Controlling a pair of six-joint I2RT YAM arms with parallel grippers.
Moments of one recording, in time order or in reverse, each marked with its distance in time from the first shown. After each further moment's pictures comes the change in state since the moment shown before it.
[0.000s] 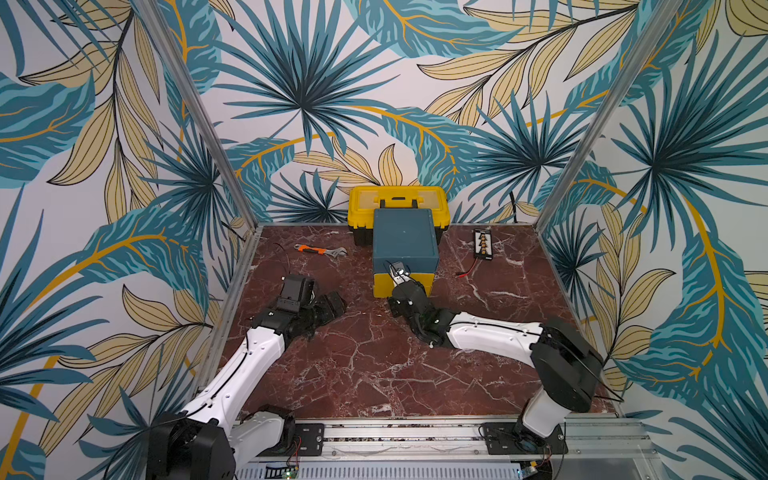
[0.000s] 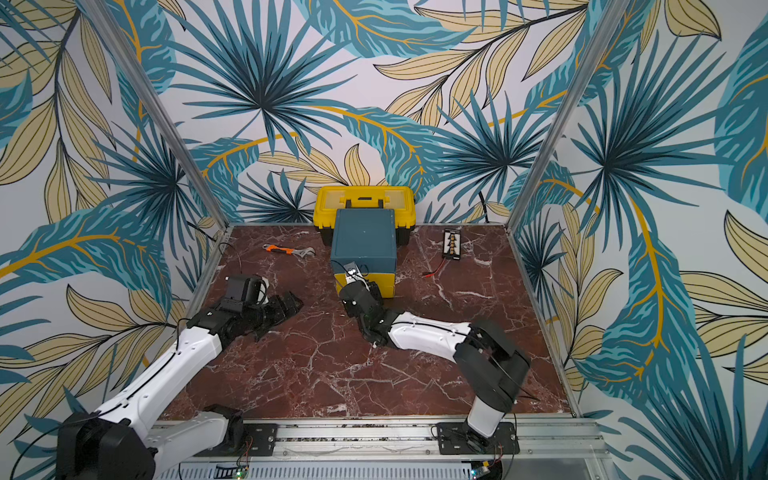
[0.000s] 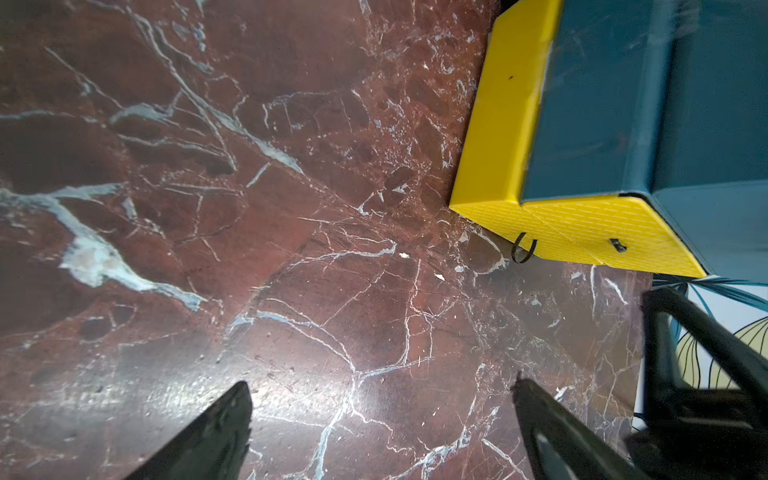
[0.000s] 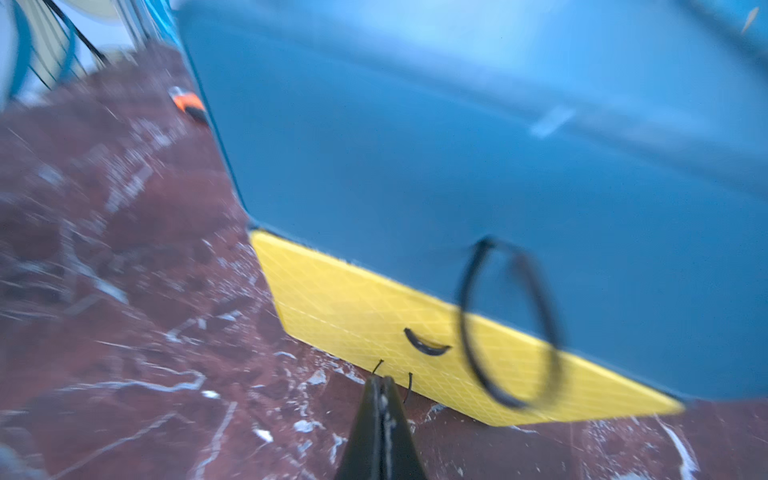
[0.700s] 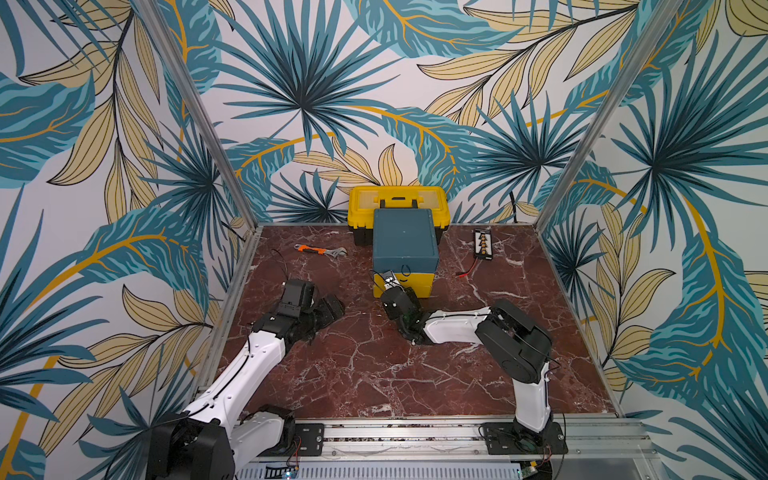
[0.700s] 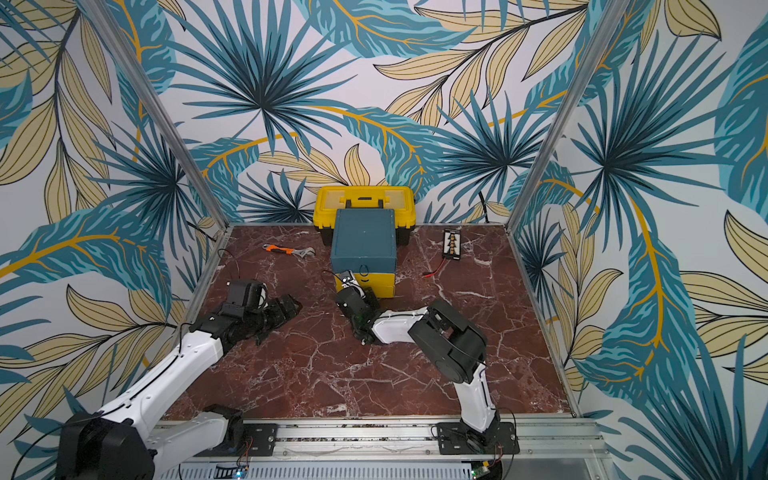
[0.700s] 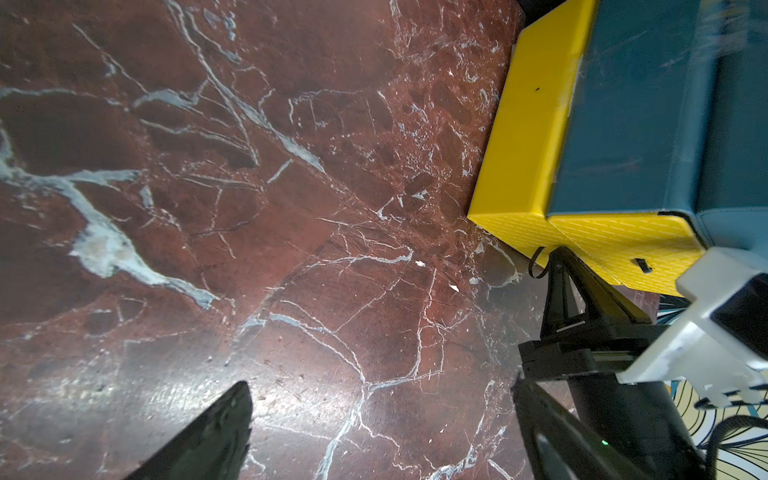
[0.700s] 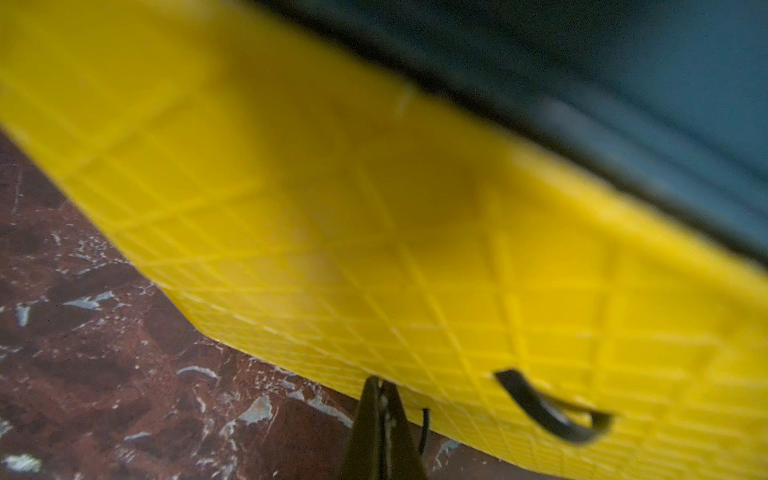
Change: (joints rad) left arm 0.000 -0.004 -0.074 0.064 -0.028 -0.070; right arm -0.043 0.368 0.062 0.192 0.083 -0.127
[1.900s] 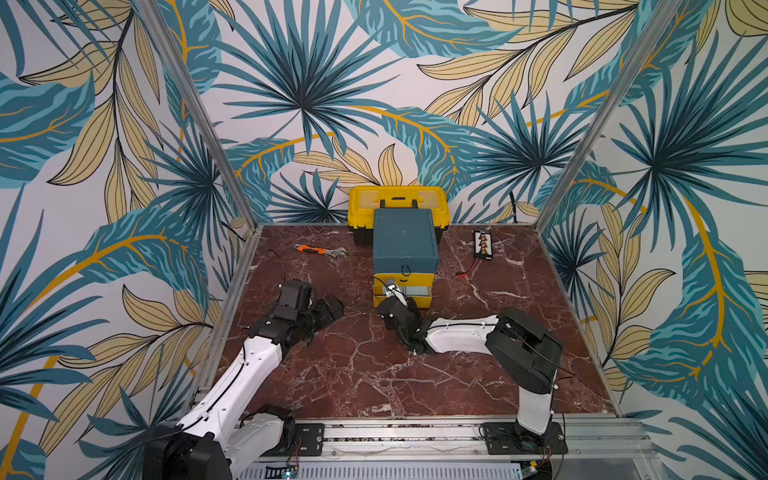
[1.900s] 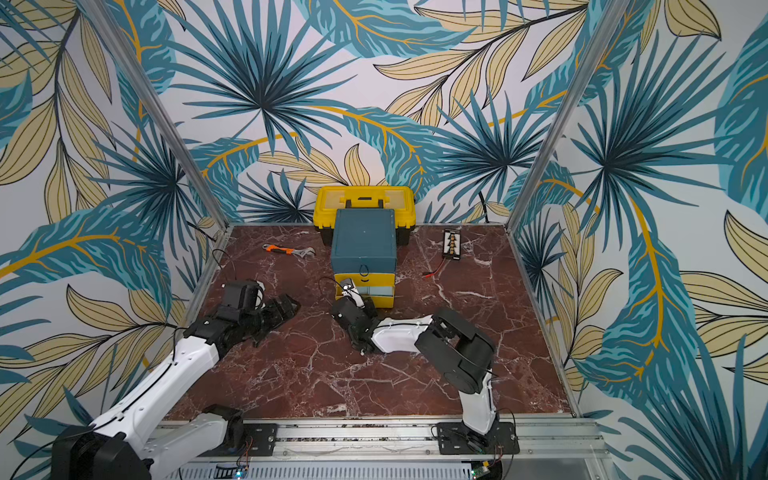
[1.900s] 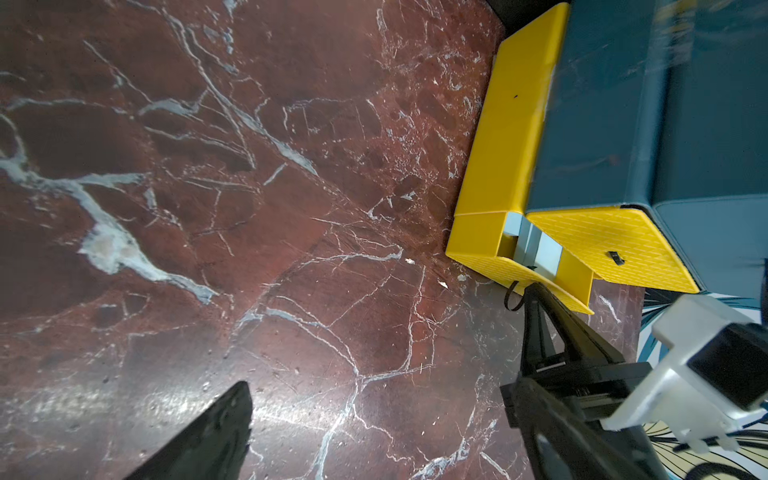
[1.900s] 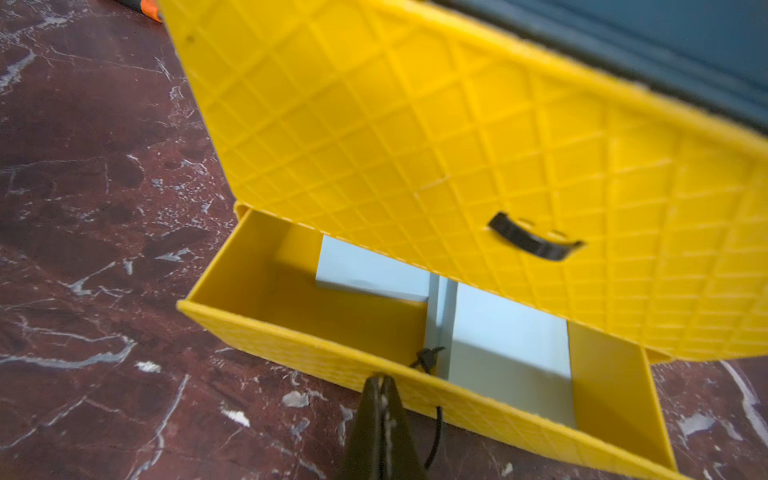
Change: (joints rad) left arm 0.000 -0.054 -0.010 -0.017 0.001 0.000; right arm 0.076 -0.074 -0.046 -0.106 0.038 0.184
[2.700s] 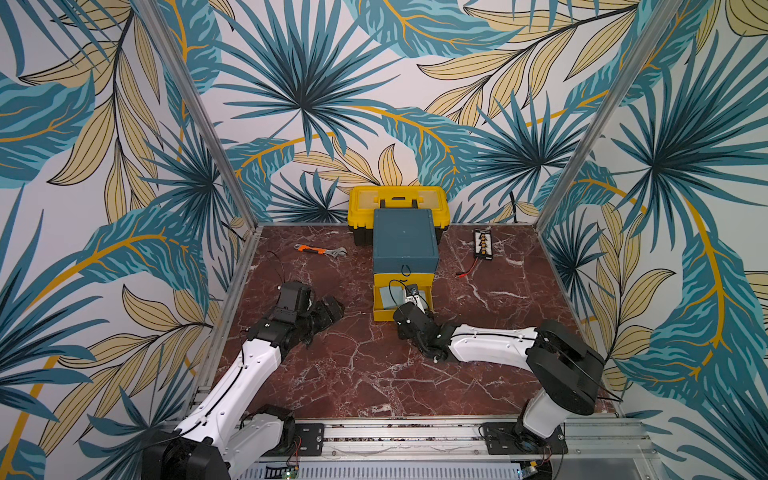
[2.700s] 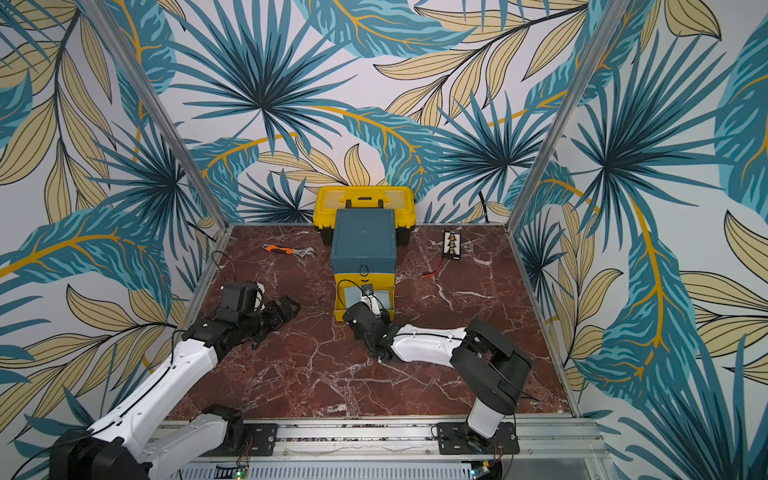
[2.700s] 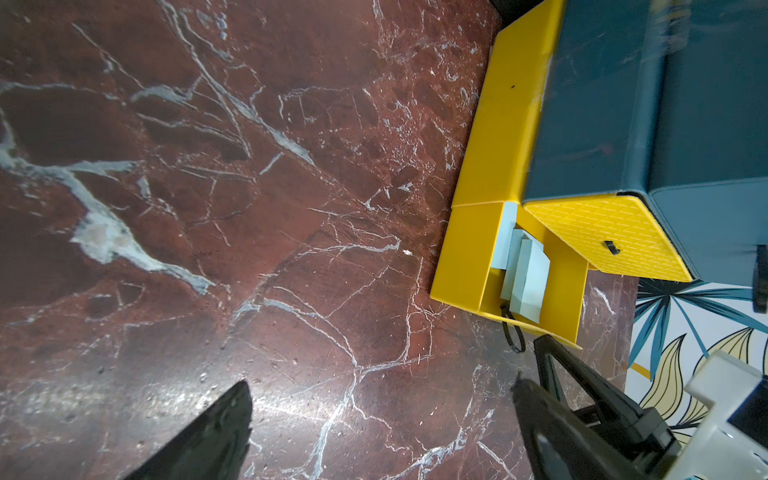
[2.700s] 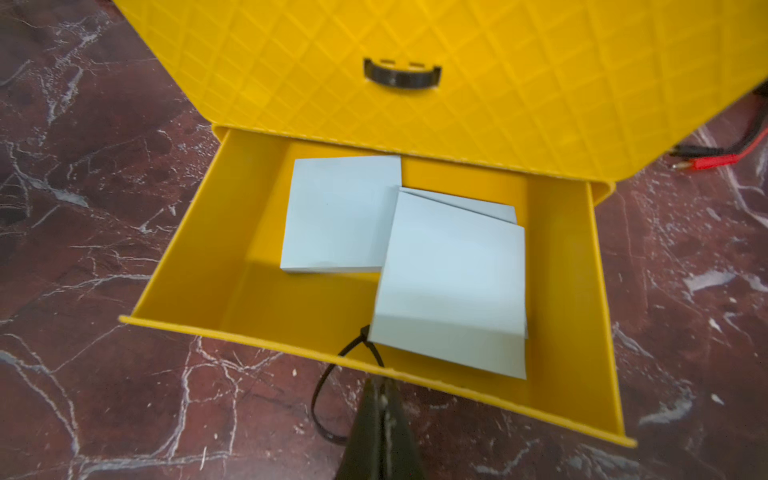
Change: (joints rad) left arm 0.001 -0.029 -0.013 -0.005 0.019 -0.002; right arm 0.001 -0.222 -0.150 -0.161 -0.153 0.274
